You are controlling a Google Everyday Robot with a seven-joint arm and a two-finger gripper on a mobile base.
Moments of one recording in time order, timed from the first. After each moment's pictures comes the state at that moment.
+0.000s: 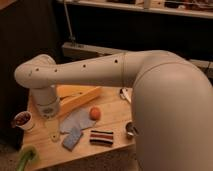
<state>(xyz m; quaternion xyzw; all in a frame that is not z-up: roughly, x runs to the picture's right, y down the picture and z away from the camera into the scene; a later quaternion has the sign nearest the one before) -0.213 0.148 0.597 -0.44 -0.06 -0.12 0.89</state>
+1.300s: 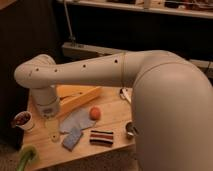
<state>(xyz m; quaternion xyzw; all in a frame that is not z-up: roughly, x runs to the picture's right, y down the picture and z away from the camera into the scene) -0.213 0.148 0.597 -0.44 -0.06 -0.12 0.89</state>
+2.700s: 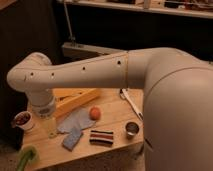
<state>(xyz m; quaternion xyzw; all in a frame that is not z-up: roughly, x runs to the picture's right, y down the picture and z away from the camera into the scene) -0.243 0.119 0.593 -0.33 -0.13 -0.16 0.92</state>
